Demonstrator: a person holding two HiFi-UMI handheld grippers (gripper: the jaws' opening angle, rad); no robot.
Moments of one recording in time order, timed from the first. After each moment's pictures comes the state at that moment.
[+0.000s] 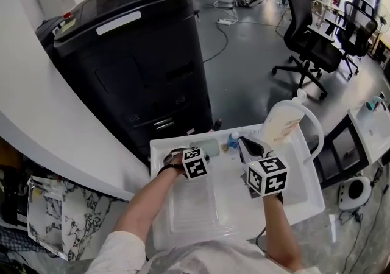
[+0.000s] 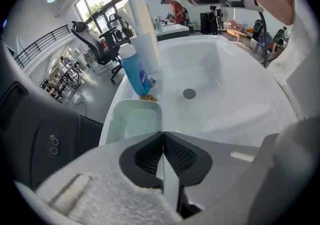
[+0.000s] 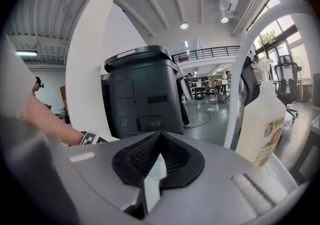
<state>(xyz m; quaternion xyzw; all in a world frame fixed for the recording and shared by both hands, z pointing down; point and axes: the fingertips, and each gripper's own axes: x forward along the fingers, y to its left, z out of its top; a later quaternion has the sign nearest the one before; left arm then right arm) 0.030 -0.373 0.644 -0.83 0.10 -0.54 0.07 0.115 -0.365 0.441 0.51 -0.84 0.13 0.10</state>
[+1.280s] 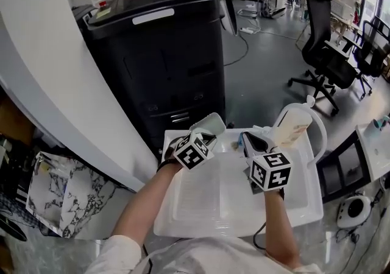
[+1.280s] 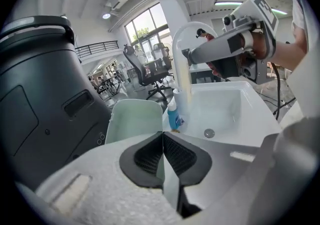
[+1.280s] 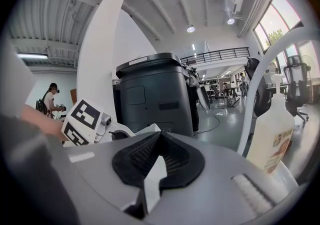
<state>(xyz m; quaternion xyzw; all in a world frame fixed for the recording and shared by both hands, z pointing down) 0.007 -0.379 0.502 -0.88 0.30 -0.37 0.03 0.085 -0.347 0.410 0.47 -0.87 0.11 0.09</state>
